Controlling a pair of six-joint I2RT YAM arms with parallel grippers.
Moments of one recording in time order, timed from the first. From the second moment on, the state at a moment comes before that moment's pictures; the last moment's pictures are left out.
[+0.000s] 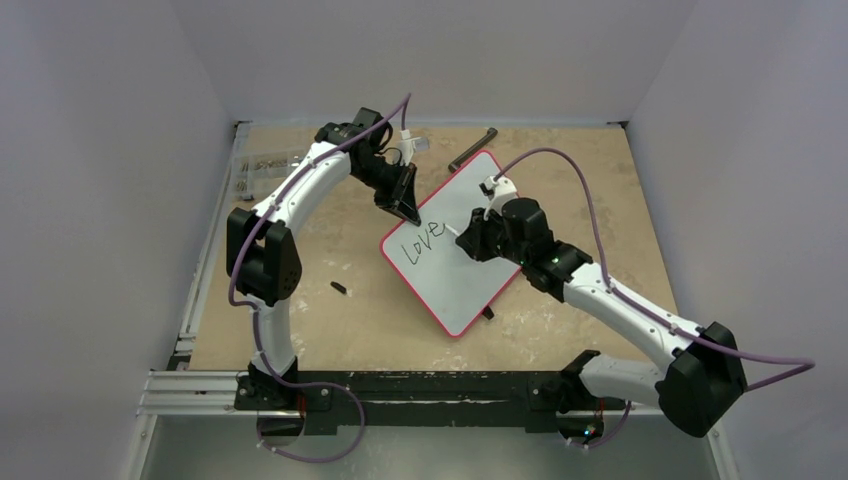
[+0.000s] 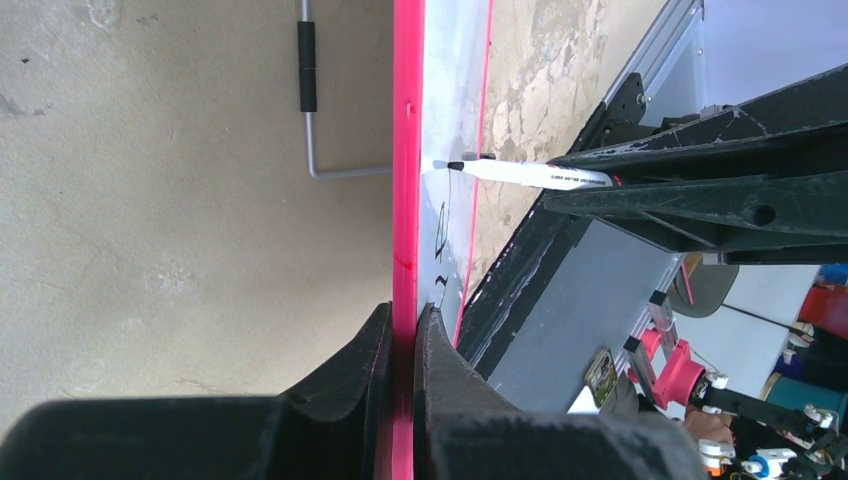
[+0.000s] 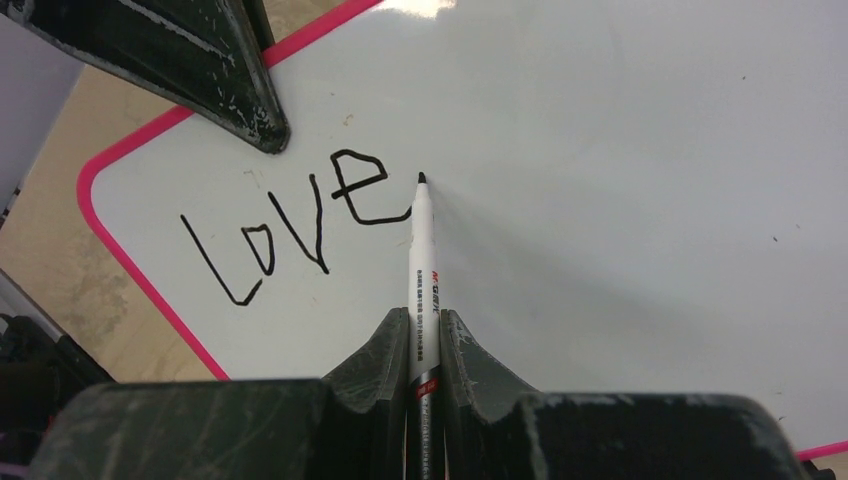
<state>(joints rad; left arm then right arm) -0.41 1.98 1.86 -1.11 0.75 -0.01 0.64 1.15 0.80 -0.14 -0.04 0.36</state>
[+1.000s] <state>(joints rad) -0.42 1.94 1.85 -1.12 0.72 0.01 0.64 1.06 0.87 -0.22 0.00 0.34</state>
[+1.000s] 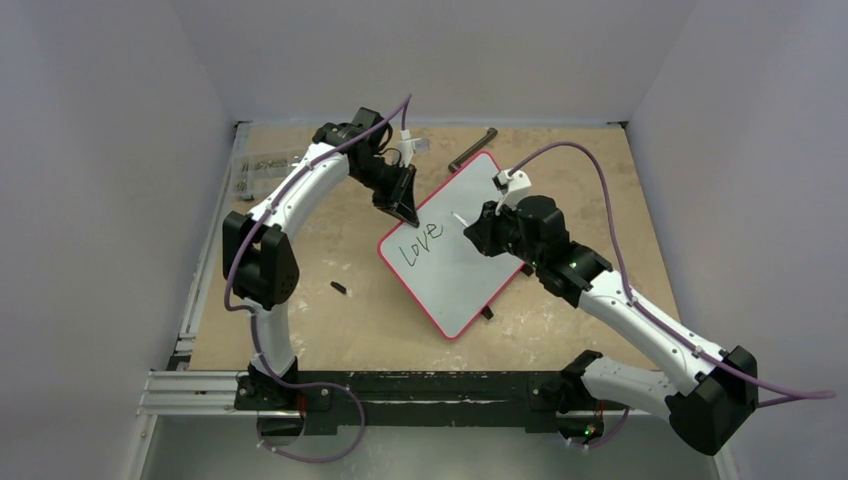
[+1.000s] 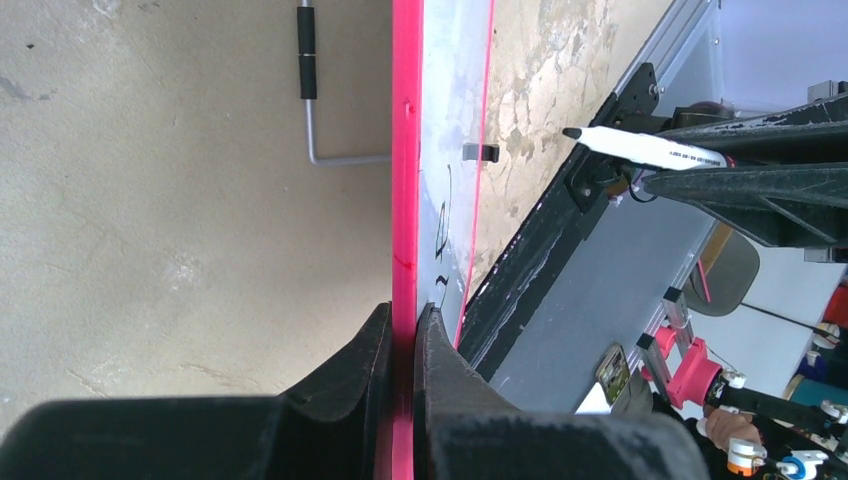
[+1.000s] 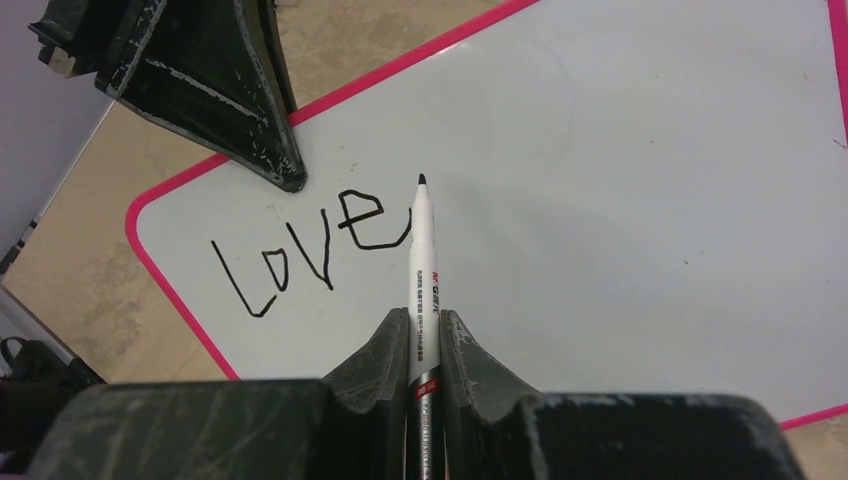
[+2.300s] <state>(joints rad) -0.42 1.94 1.85 -1.12 0.72 0.01 0.57 1.18 0.88 -0.17 0.03 0.29</state>
